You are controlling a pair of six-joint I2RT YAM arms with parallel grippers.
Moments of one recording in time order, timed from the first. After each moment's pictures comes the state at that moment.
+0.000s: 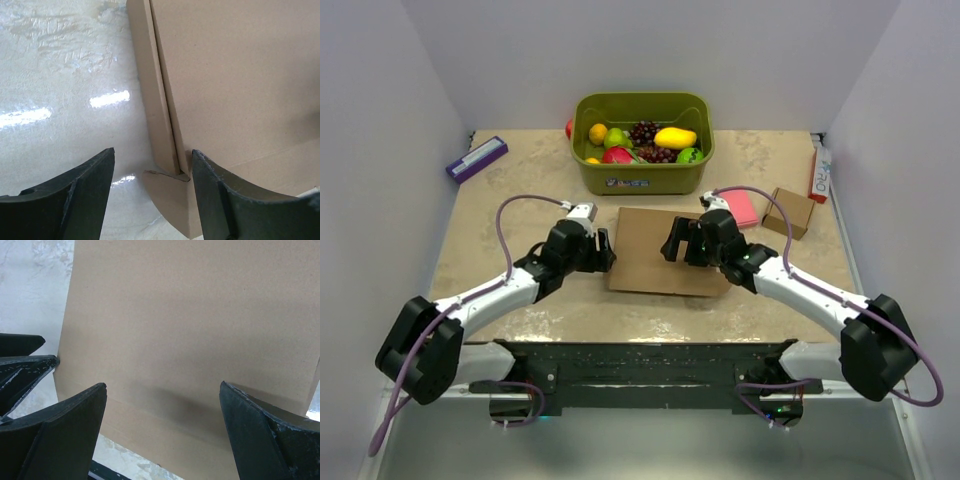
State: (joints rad) left arm -0.57 1.25 0.61 0.01 -0.03 -0.46; right arm 0.64 1.27 0.77 -0.18 0.09 0.68
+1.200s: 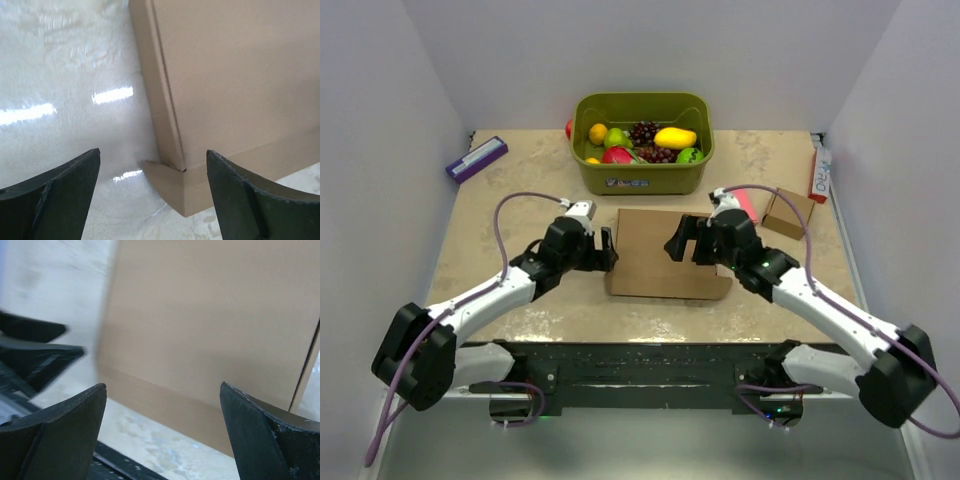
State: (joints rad) left arm -0.56 1.22 0.62 -0.05 -0.03 -0.45; right arm 0.64 1.14 0.77 -0.24 0.06 0.65
